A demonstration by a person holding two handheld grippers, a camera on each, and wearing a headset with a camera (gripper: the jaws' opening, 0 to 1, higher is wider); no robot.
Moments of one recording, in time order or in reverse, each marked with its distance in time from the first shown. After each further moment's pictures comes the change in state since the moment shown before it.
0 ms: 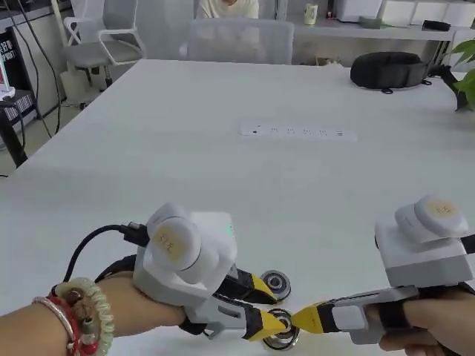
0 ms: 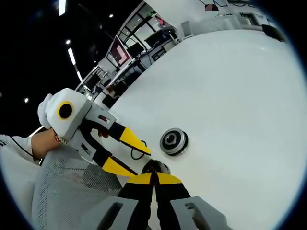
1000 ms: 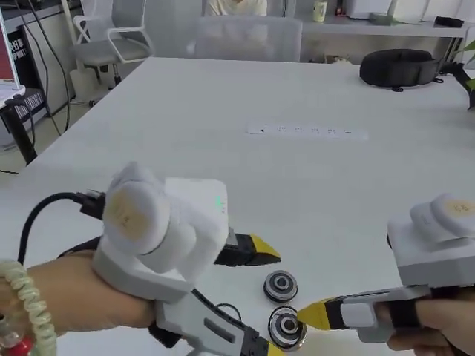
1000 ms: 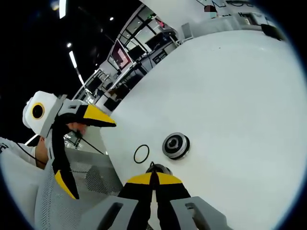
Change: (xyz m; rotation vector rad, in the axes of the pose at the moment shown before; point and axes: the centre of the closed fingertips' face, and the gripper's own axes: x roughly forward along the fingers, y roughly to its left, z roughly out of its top) left arm -0.050 -0.029 0.046 0.067 -0.055 -0.013; right arm -0.003 0.002 0.007 0.012 -0.028 0.020
